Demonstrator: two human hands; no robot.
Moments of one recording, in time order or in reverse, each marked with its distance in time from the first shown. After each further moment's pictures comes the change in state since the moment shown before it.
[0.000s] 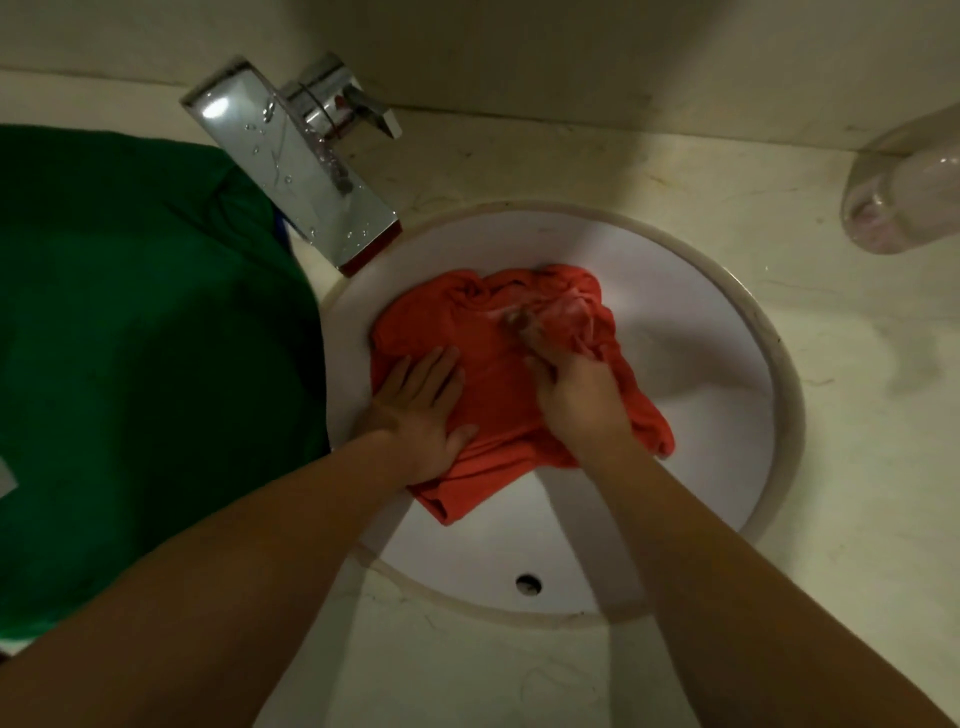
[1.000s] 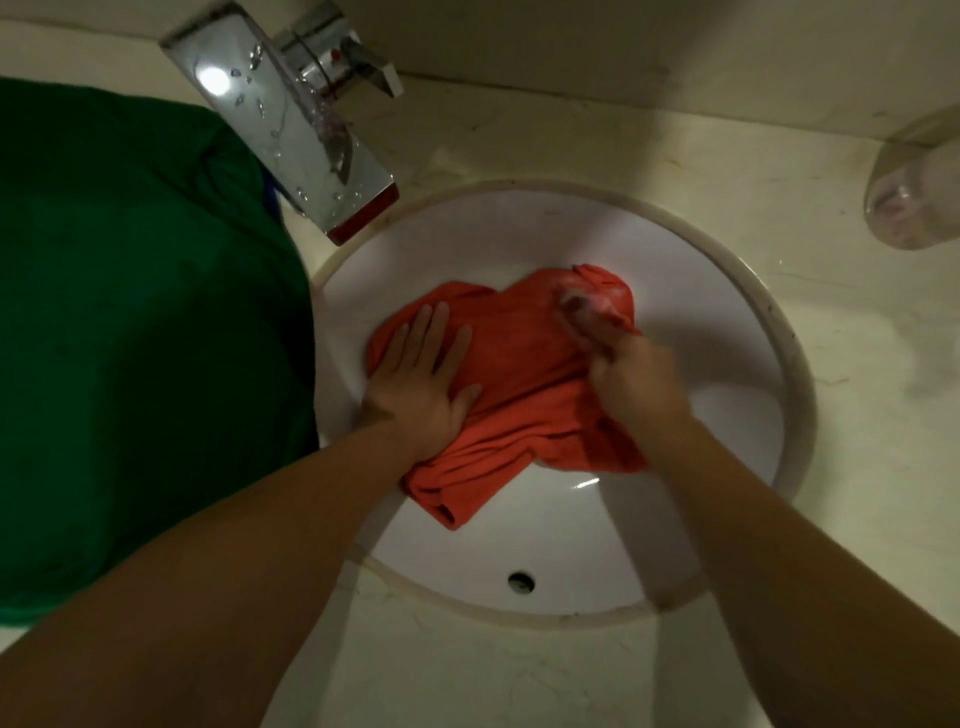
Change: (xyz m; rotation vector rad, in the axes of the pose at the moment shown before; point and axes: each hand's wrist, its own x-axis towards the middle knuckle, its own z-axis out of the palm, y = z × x) left_hand 0.023 0.007 0.034 -0.062 0.538 -0.098; right_hand 0.013 0.034 -0.031 -0.182 0.023 0.090
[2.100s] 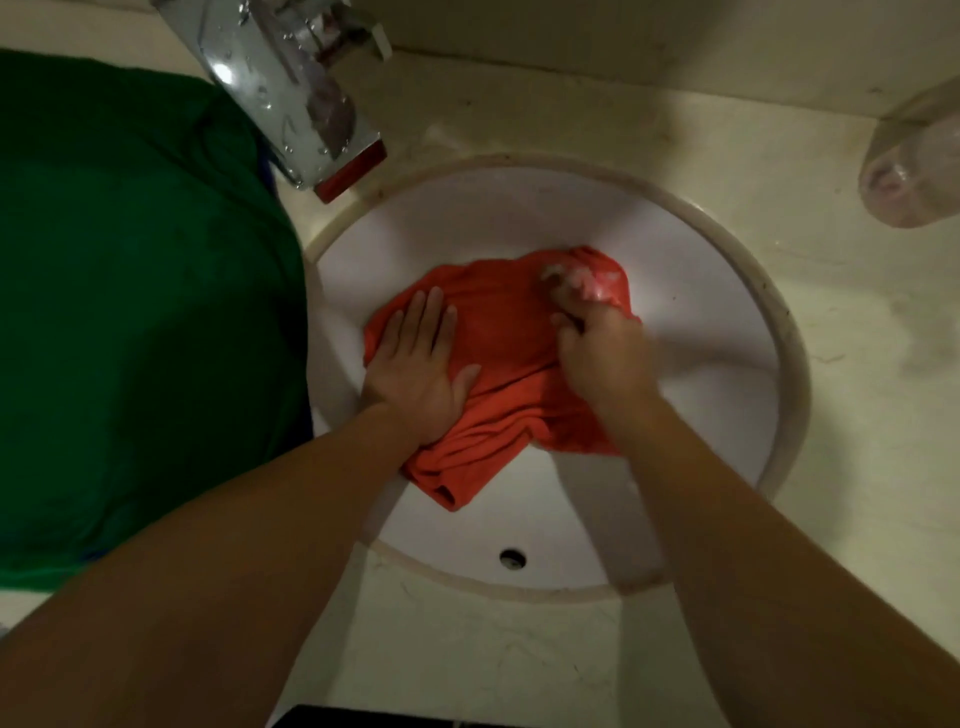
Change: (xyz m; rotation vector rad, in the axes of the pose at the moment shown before) left_hand 0.005 0.018 -0.017 0.029 -0.215 -0.120; right_hand -0.002 -0.020 0.005 0.046 0.083 0.039
